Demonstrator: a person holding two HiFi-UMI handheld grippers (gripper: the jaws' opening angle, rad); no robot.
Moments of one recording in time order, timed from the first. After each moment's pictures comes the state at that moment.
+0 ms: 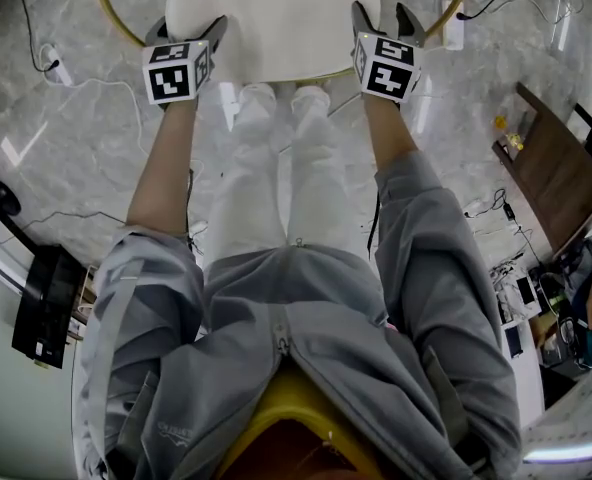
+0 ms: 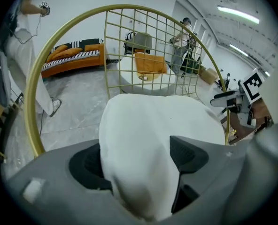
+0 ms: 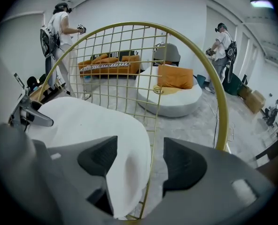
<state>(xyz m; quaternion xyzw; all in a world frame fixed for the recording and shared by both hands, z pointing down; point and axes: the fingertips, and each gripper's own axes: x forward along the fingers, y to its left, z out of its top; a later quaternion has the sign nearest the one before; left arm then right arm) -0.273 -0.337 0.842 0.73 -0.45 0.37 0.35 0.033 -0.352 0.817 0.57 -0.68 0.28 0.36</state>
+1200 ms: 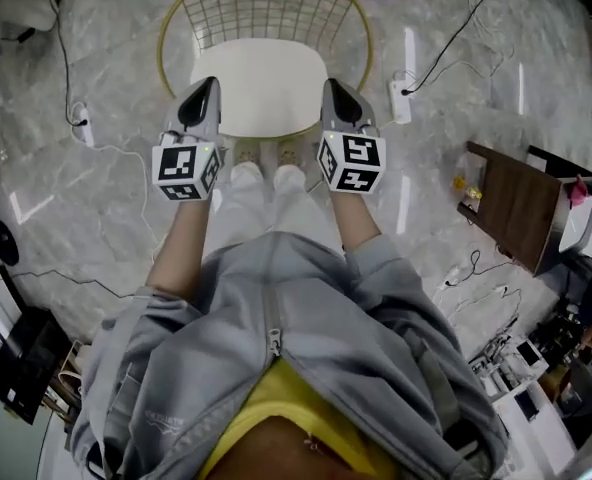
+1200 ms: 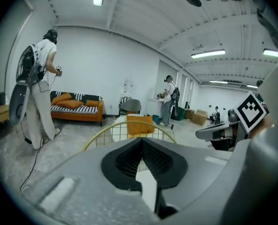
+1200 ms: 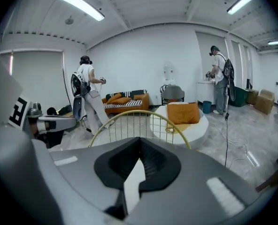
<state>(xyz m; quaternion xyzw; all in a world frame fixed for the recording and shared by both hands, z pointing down) -0.225 -0.318 0.493 0.83 -0.52 0.11 0.18 -0.023 -0.308 0.512 0.57 -0.77 0.21 0.18</state>
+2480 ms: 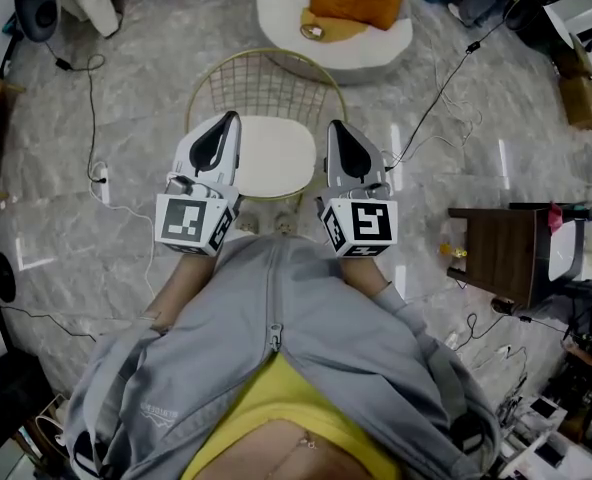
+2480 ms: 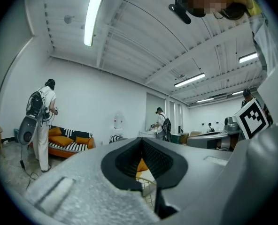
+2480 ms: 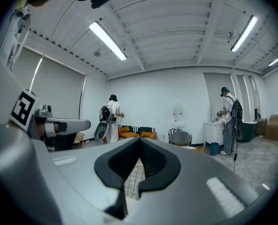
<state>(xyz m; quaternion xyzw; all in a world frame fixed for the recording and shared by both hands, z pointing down) -0.198 -0.259 0.224 0.86 -0.50 -0.03 0.04 -0.047 -0.251 0.244 0.56 -0.83 0.03 0.05</state>
